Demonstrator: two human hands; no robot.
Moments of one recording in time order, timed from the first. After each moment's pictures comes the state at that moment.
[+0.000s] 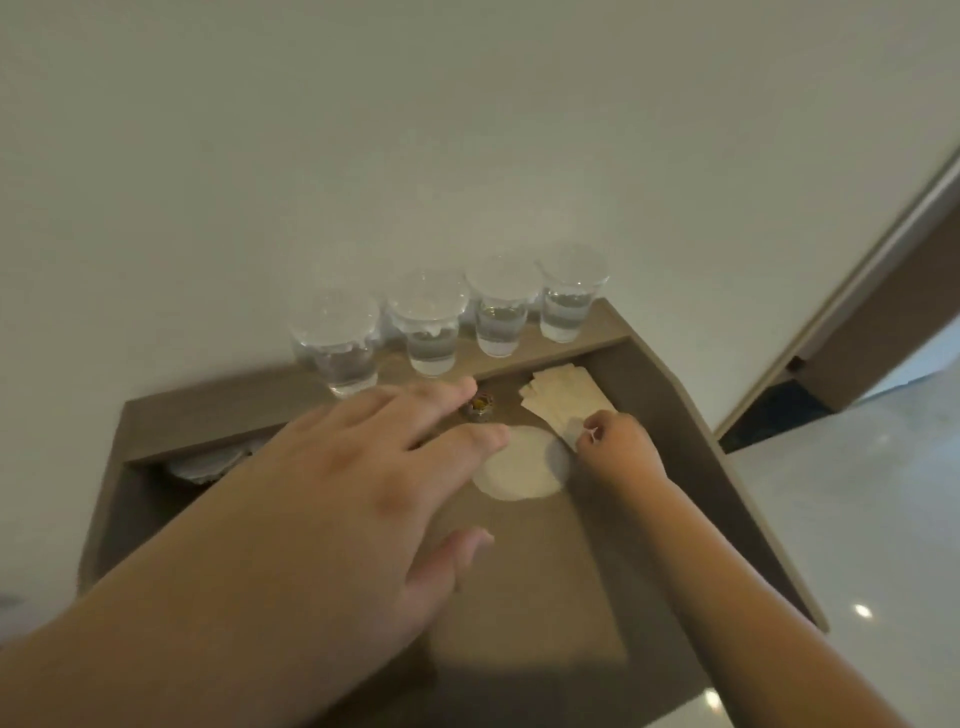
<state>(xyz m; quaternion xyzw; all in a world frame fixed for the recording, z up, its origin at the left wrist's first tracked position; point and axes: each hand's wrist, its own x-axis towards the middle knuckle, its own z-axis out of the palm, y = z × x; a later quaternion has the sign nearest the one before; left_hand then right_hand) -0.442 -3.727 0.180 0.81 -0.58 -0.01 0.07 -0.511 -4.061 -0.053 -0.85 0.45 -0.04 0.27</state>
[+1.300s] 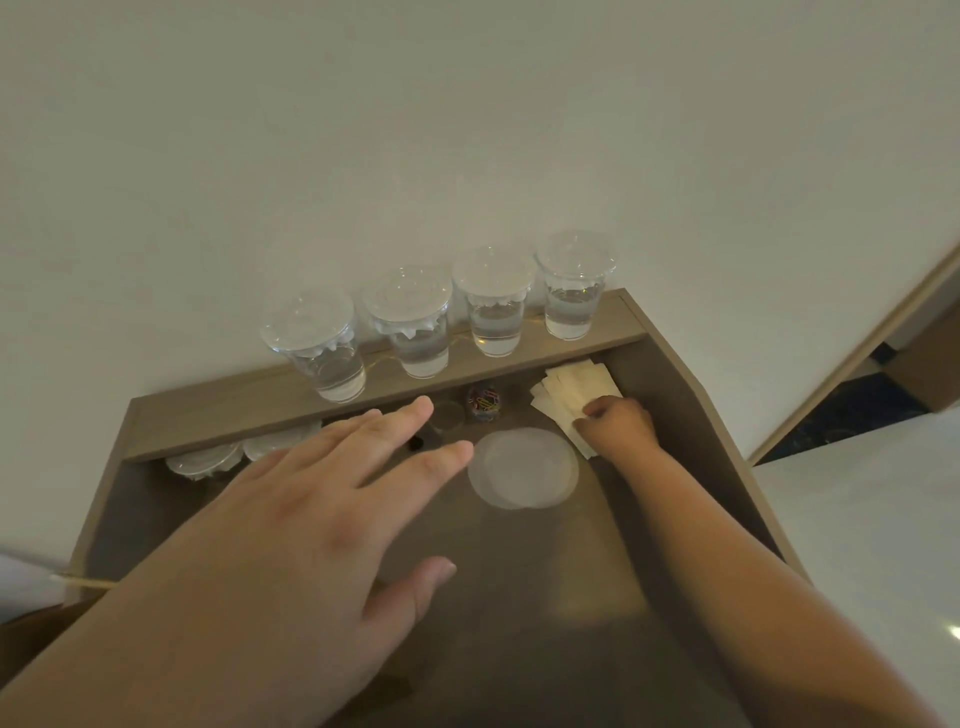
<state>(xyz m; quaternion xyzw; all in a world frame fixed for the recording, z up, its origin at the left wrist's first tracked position) -0.458 -3.767 0.151 0.85 -0.52 0.03 0.01 -0.453 -4.154 -0.133 -0.80 0.47 -0.02 0.37</state>
